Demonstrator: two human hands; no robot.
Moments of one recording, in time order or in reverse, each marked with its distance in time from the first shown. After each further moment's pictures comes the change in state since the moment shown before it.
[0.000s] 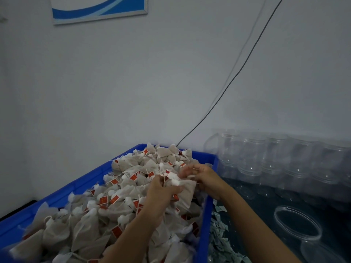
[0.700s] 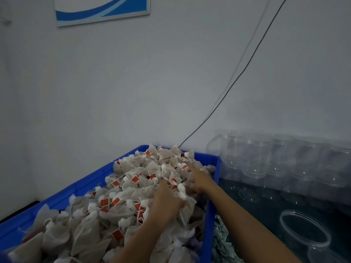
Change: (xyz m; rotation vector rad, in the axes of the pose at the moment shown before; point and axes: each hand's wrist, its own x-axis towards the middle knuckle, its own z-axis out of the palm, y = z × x) left_hand 0.005 -0.013 0.005 0.473 0.050 0.074; right_hand 0.057 0.035 -0.002 -1.195 0.140 0.049
